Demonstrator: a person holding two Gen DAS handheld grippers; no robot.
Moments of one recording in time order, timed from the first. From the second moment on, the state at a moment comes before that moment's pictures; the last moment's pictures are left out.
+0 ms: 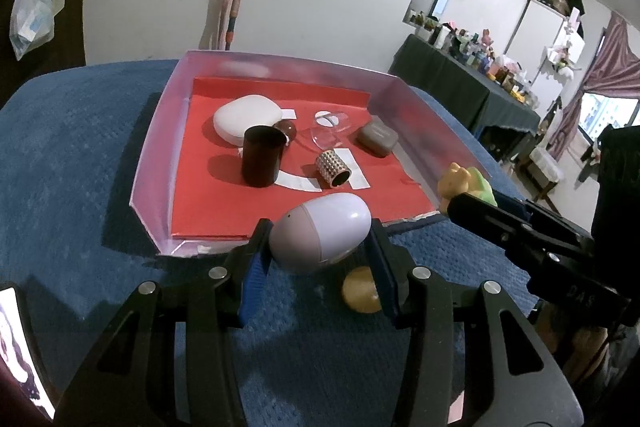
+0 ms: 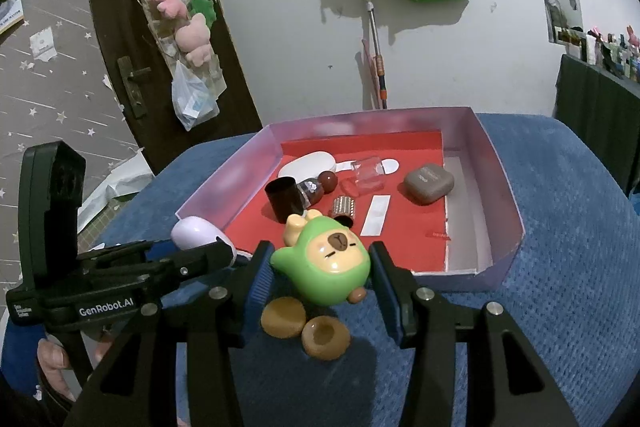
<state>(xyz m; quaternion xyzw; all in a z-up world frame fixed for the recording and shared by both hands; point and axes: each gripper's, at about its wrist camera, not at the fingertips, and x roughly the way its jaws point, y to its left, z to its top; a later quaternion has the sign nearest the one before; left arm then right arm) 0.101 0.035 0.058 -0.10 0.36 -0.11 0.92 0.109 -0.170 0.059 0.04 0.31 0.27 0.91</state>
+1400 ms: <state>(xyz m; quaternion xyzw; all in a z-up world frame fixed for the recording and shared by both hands) 0.189 0.030 0.021 -0.08 0.42 -0.05 0.90 0.223 -0.158 0.018 0.00 0.39 0.20 0.90</state>
